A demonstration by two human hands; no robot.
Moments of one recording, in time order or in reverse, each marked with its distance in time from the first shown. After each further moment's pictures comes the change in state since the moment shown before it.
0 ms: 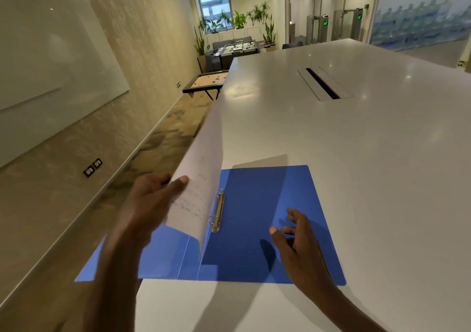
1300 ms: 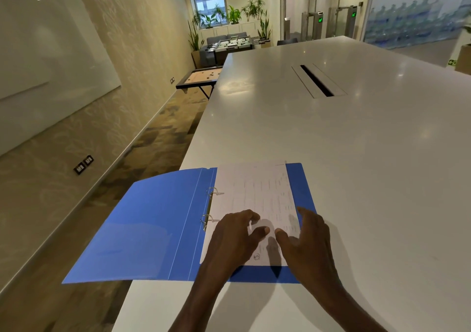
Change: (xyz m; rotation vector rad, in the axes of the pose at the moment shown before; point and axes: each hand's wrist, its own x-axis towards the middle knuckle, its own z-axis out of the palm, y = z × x) left_hand -0.014 -0.060 0.150 0.530 -0.264 0.205; right_hand 0.006 0.001 -0.017 -0.312 0.131 0.074
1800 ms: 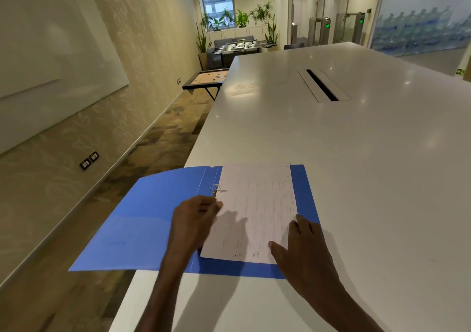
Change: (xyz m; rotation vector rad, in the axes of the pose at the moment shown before) left_hand -0.005 -0.049 -0.052 -0.222 0.315 -0.239; right_hand -0.012 0.004 -0.002 -0.411 -0.143 -0.177
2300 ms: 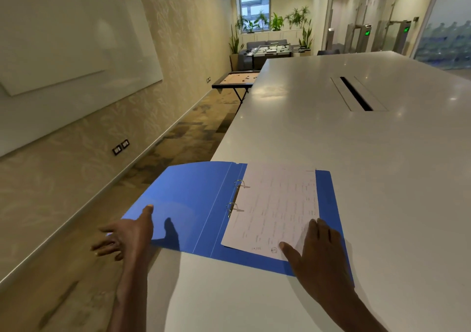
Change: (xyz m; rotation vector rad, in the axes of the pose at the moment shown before) left_hand -0.001 -0.099 -0.086 -0.327 0.646 -0.940; right_hand -0.005 -0.006 0.003 -0.046 -0.004 -0.024
